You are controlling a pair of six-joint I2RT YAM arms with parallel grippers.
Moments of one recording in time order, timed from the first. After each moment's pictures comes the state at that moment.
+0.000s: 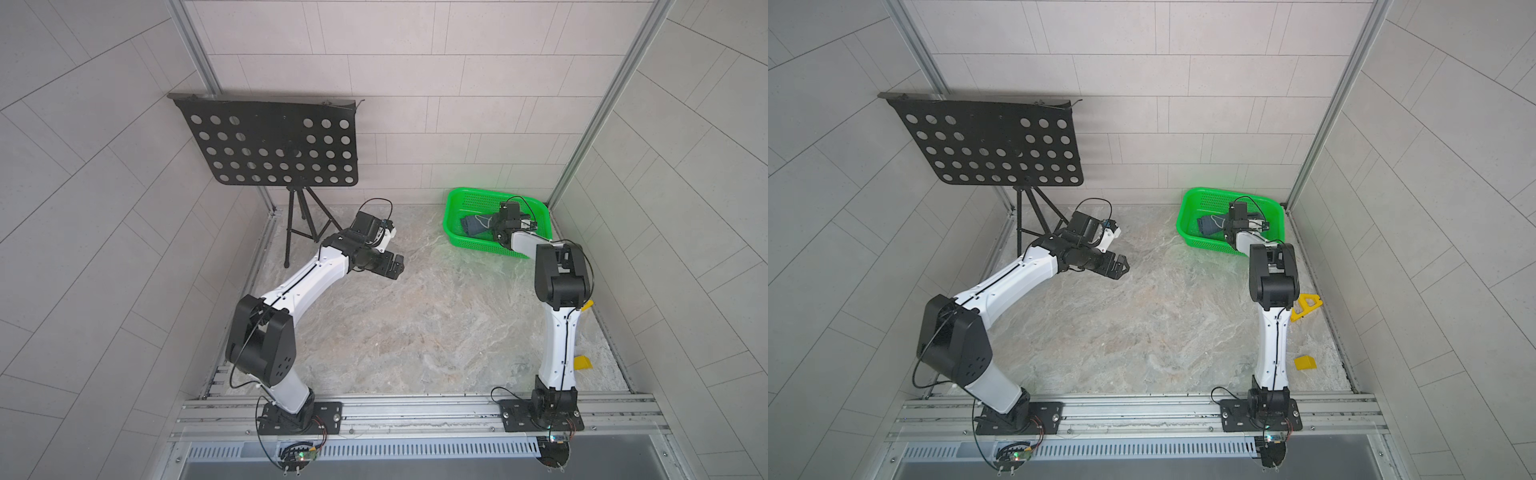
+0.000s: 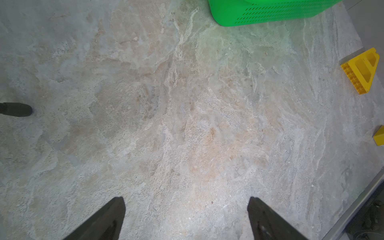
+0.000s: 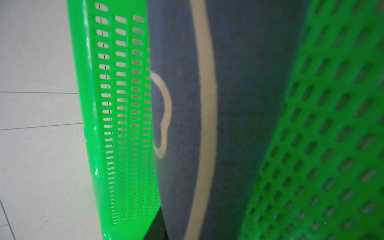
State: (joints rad) left arm -0.44 1.65 1.35 -0.69 0.25 -0.06; right arm -0.04 2.27 1.62 0.06 0.19 1.54
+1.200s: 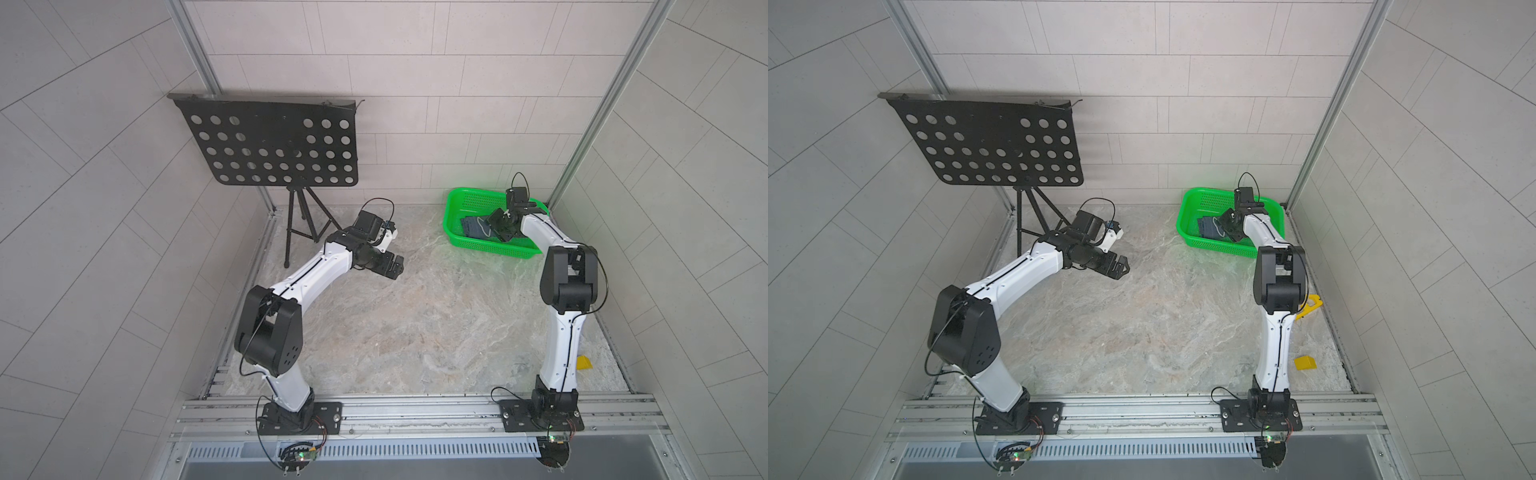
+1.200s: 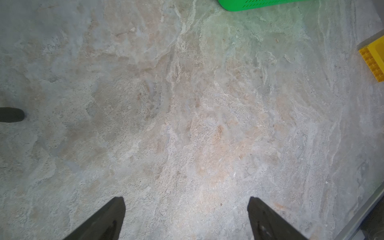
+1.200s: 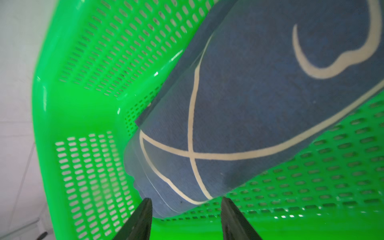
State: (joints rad) left arm -0.42 1.72 1.39 -0.71 0.26 0.00; right arm -0.06 2.21 1.86 -0.61 -0.15 0.77
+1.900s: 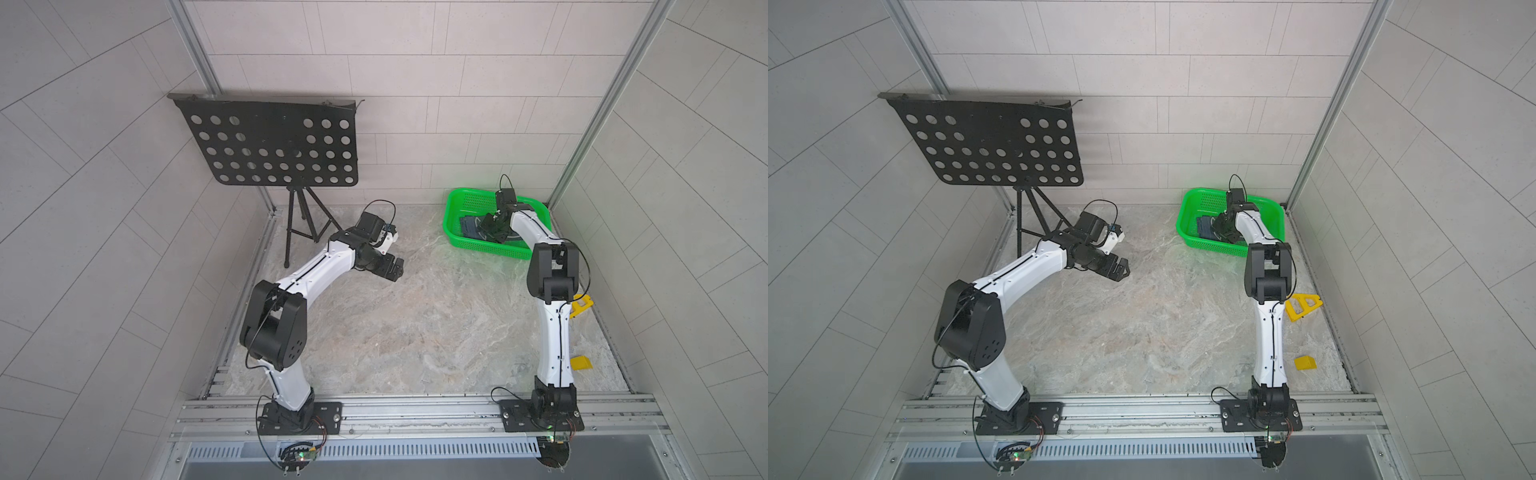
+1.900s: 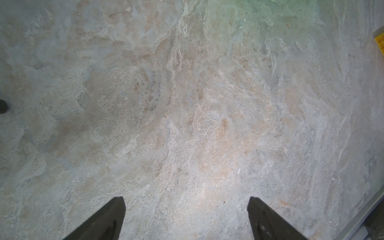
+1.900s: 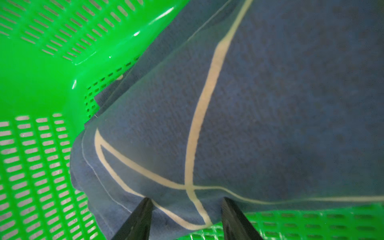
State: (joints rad) left arm -0.42 1.76 1.40 -0.74 0.26 0.00; right arm -0.04 2.41 2.10 -0.75 -0.15 0.66
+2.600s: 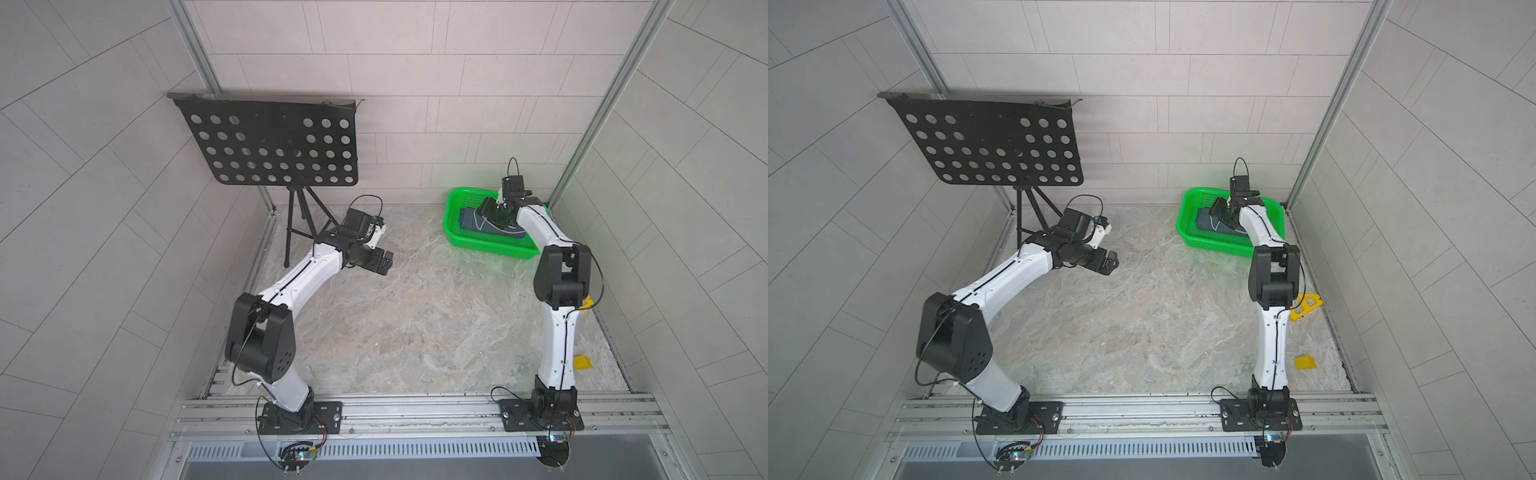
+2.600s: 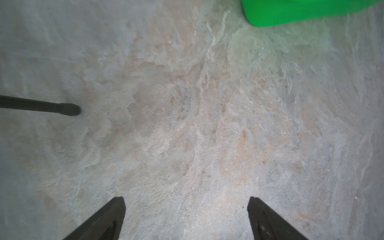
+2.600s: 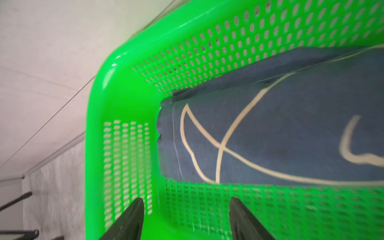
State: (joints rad) left arm -0.34 1.60 1.31 -0.65 0.18 0.01; right arm -0.04 2.16 1.94 -0.60 -0.20 0.52
